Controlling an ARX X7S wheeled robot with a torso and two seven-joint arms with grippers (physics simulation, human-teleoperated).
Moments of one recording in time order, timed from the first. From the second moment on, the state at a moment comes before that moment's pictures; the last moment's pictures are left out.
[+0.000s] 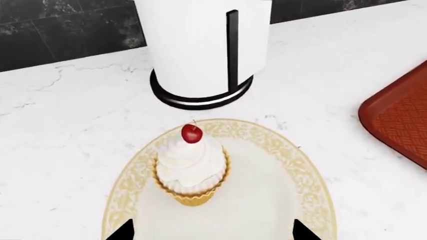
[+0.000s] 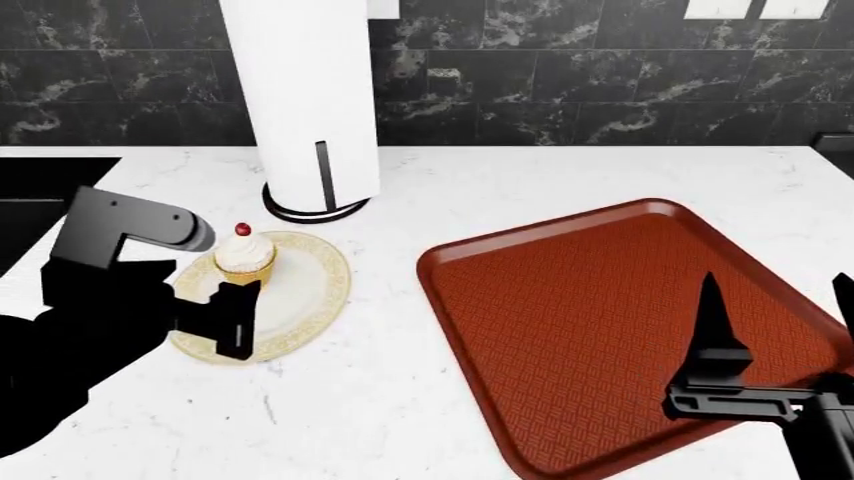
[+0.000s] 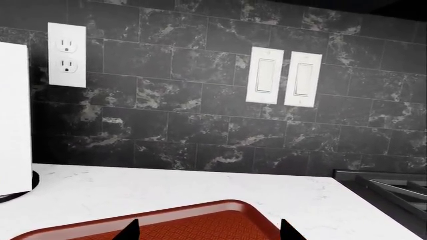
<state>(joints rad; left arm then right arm) -0.75 -0.81 0.08 0.38 -1.43 -1.32 -0.52 -0.19 0.91 0.26 -1.03 0.99 0.50 0.76</state>
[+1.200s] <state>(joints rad) -0.81 -0.74 0.32 0.13 -1.09 -1.15 -0.33 -0.25 0.95 0.27 -1.00 0.97 0.41 0.77</state>
